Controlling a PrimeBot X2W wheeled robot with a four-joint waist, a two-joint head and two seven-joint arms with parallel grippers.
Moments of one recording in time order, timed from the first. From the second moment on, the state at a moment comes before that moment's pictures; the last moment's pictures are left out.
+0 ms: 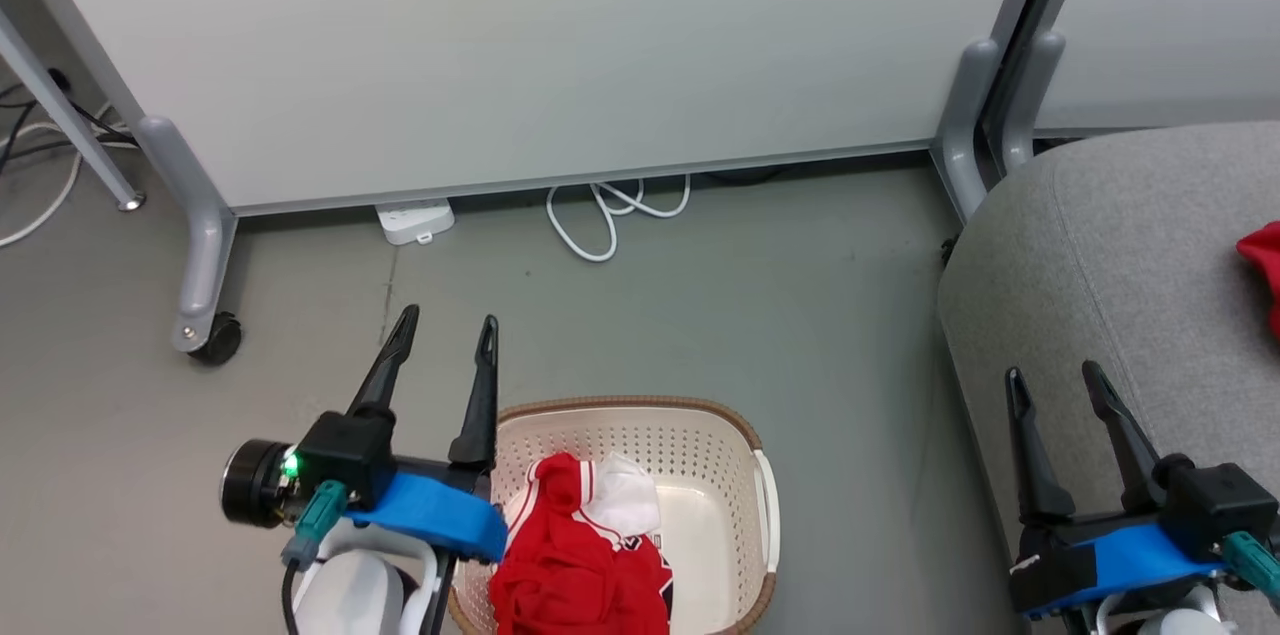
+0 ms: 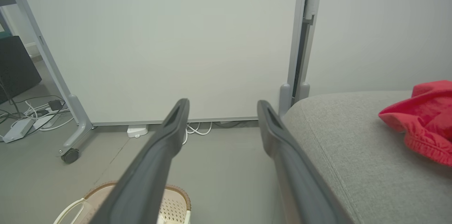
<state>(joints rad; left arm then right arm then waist) -0.18 0.05 -0.17 0.29 -0.12 -0.12 -0.26 -0.05 -0.08 -0.06 0.20 0.13 0.13 -0.26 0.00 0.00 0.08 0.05</state>
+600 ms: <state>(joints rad) -0.54 0.14 -0.50 0.64 -0.14 -0.13 -0.26 -0.27 -0.13 0.00 0.16 0.15 0.13 -0.26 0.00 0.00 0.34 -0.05</state>
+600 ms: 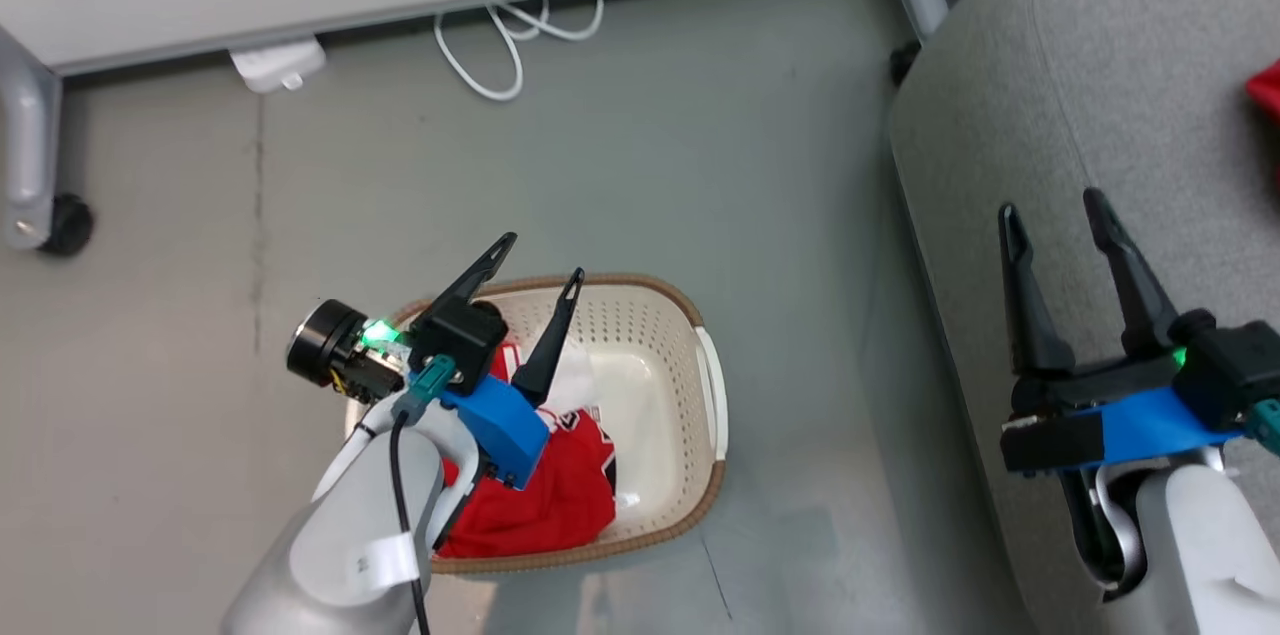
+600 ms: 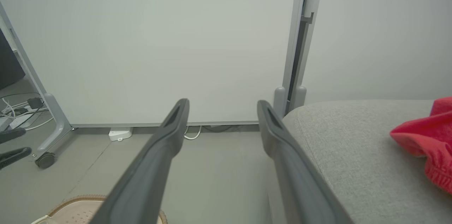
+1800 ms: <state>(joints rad) -0.97 0.23 -1.25 1.18 -0.41 -0.13 -0.11 -0.53 -0.16 0.07 0.07 0.16 0.13 -0.26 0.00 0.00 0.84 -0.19</state>
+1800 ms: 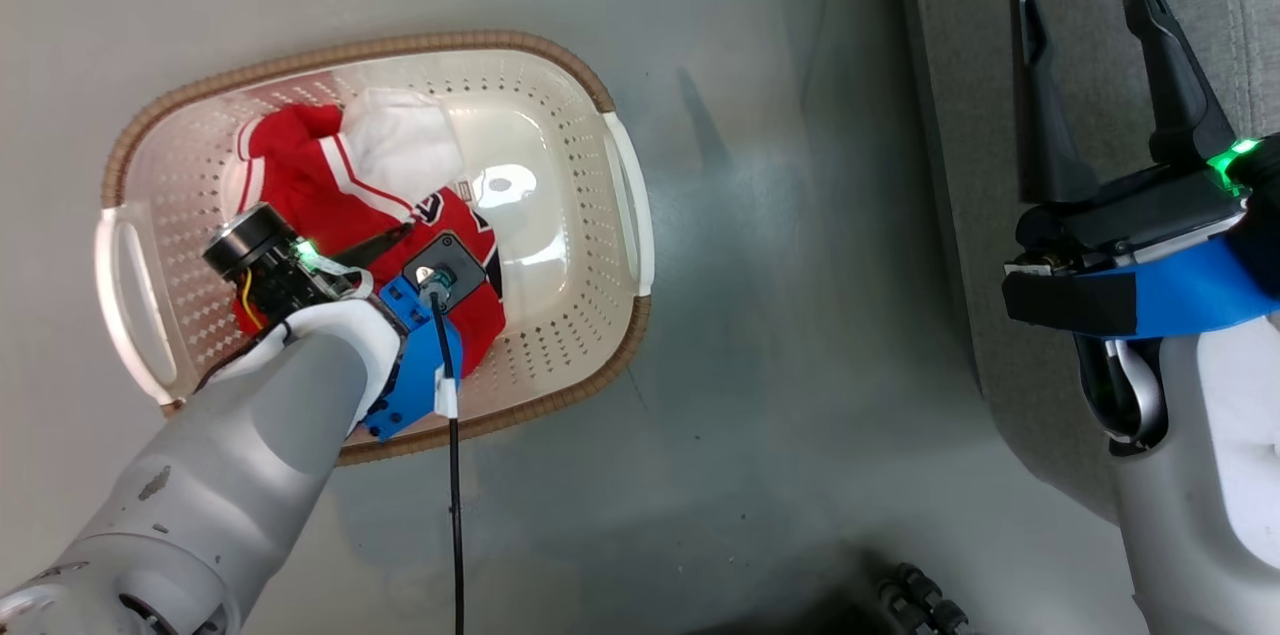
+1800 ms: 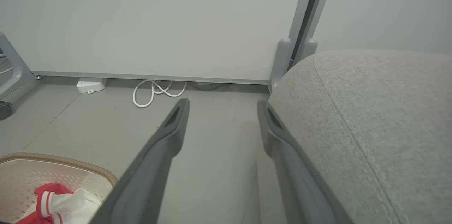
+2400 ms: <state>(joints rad) -1.08 0.26 -1.28 1.21 -0.47 -0.13 0.20 -0.58 -0.15 0.08 0.00 0.16 0.13 -0.26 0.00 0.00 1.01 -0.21</state>
